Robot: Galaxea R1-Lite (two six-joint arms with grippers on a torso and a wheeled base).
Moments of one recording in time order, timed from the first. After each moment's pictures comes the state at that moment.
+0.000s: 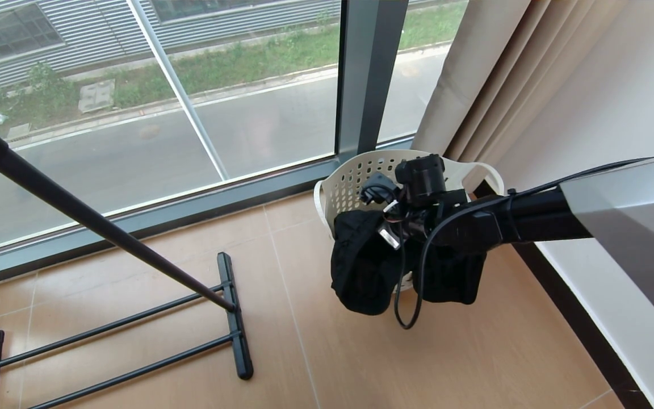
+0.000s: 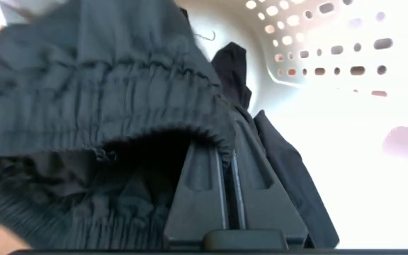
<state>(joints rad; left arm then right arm) -0.01 0.01 0.00 0.00 0.05 -0.01 0.51 2.23 -1.58 -0.10 -0.33 -0.45</state>
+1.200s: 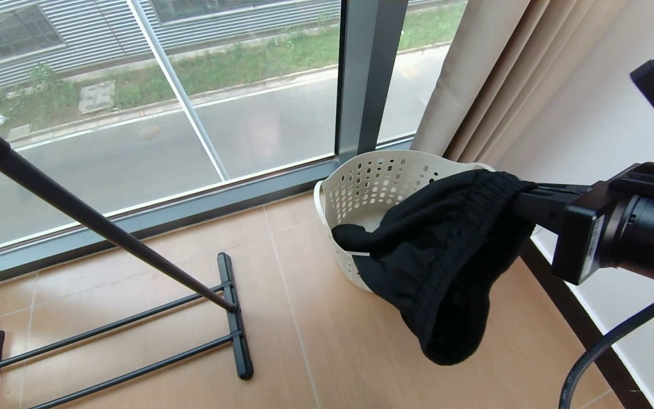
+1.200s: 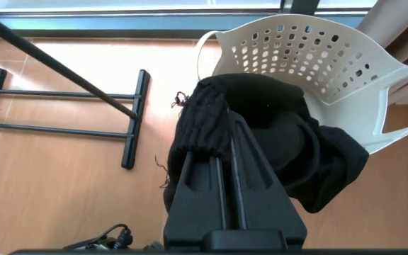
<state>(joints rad) -0.01 0.01 0.00 0.00 0.05 0.00 0.86 1.28 -0.96 -0.11 -0.37 0.06</state>
